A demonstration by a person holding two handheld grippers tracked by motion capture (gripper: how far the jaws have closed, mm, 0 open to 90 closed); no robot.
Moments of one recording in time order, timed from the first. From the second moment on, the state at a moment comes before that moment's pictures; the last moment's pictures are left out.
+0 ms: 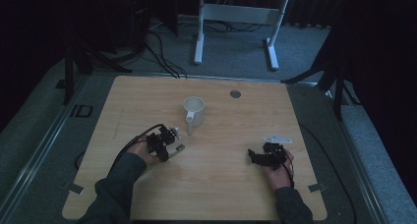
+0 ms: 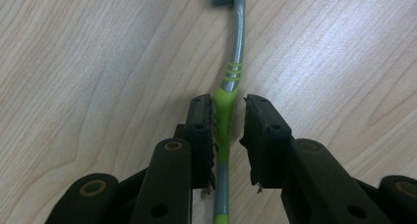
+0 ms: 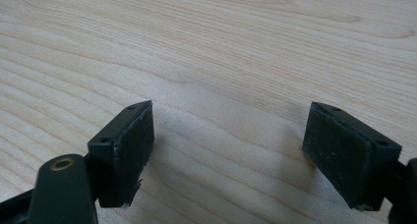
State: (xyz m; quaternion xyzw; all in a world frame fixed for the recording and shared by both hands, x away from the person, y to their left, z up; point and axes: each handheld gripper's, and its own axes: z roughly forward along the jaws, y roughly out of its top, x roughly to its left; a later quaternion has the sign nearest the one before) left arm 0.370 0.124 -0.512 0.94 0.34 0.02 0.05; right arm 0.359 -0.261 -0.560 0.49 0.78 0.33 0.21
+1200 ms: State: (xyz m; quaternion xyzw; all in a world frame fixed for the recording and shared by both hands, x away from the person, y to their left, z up) left arm 0.370 0.131 -0.505 0.94 0.34 0.04 0.07; right arm 0.359 -0.261 -0.560 0.49 0.78 0.33 0.21
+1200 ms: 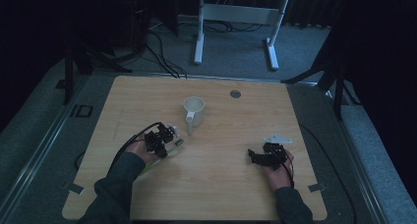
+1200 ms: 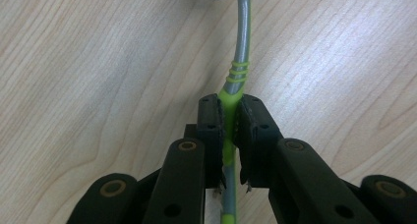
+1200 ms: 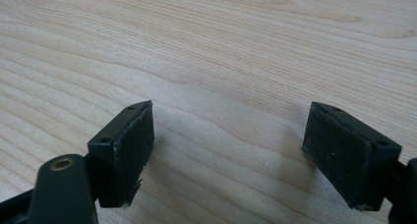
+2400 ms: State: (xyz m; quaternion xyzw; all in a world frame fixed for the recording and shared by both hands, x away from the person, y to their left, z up) left arm 0.365 0.147 -0.478 0.91 0.38 0.05 0.14; right arm 0.359 -0.261 -0.560 0.49 0.78 0.33 0.21
